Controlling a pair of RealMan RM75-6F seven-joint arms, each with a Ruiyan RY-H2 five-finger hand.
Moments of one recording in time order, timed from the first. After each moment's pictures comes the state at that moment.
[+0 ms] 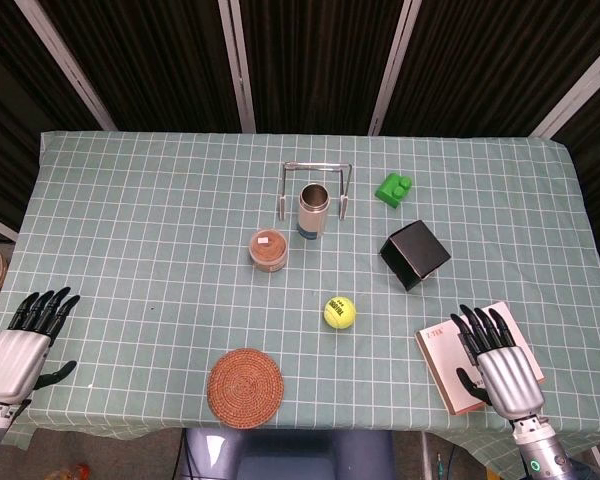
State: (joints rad) left arm -0.13 -1.16 0.05 -1.53 1.63 1.45 0.09; right arm 0.12 -1.29 -0.04 -1.52 -1.71 1.46 -0.10
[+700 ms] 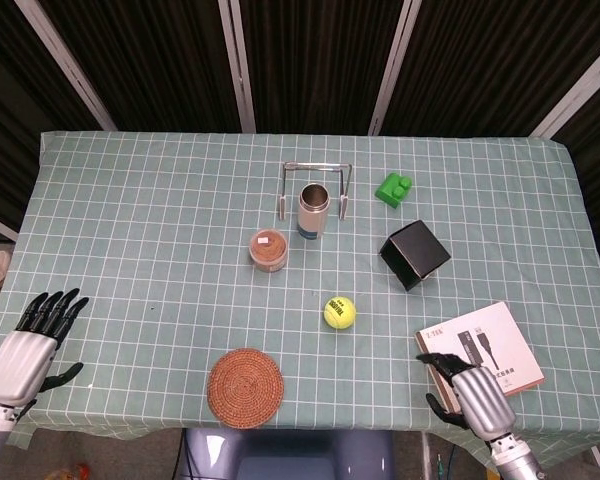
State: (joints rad) left arm -0.12 -1.16 0.07 -1.55 1.69 1.49 0.09; right arm 0.12 -1.33 -0.15 -1.59 -1.79 1.43 0.11
